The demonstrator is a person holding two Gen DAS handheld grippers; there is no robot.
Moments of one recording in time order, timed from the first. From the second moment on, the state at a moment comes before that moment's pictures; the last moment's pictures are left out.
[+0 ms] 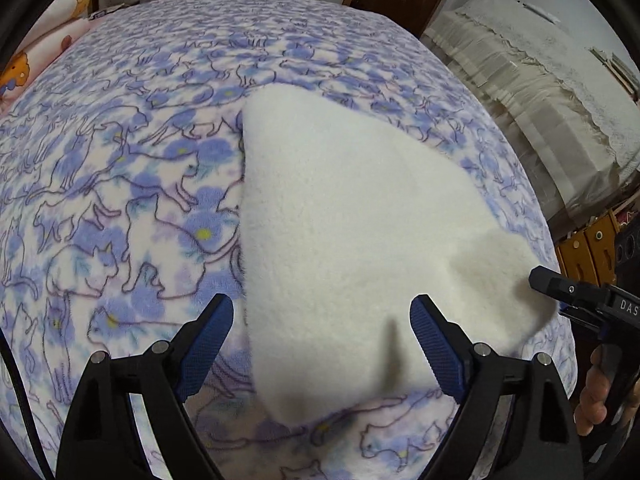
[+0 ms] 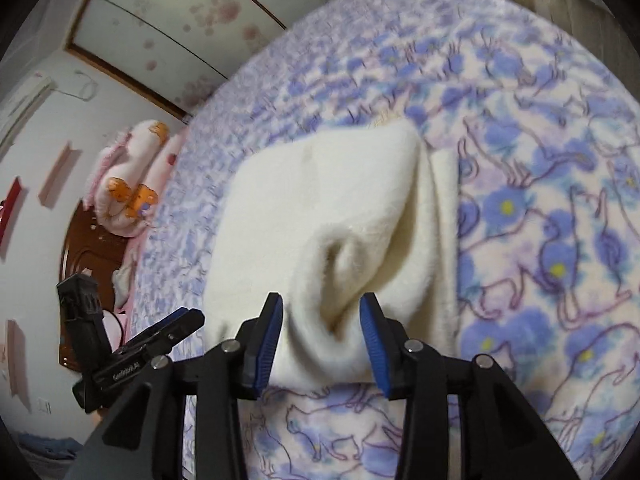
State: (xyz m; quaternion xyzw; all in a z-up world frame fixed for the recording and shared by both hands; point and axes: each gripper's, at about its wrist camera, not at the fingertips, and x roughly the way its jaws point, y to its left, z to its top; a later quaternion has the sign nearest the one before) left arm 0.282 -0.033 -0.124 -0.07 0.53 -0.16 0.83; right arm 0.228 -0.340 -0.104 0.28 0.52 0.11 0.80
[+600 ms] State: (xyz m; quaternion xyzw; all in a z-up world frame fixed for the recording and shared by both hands) left arm 0.243 -0.052 -0.152 0.03 0.47 -0.18 0.87; right arm 0.170 -0.359 -0.169 0.27 0.49 0.09 0.82
